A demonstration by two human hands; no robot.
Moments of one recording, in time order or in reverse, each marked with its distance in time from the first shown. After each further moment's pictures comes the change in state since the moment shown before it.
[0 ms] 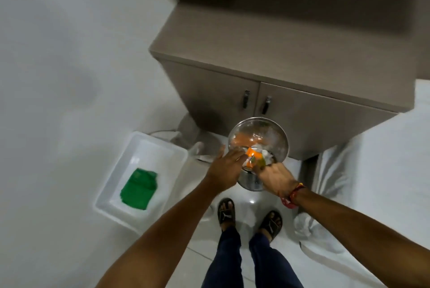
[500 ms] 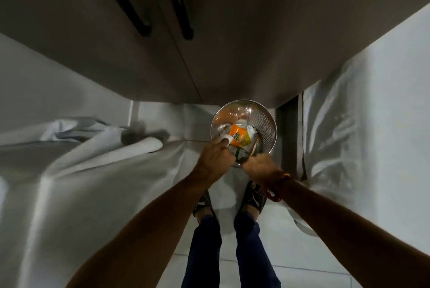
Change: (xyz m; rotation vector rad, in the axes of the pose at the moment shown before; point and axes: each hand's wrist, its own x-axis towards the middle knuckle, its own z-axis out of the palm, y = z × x) left_hand 0.160 0.032 0.293 0.392 -0.275 0.392; right_hand 0.052 0.072 0.304 0.341 -0.141 0.073
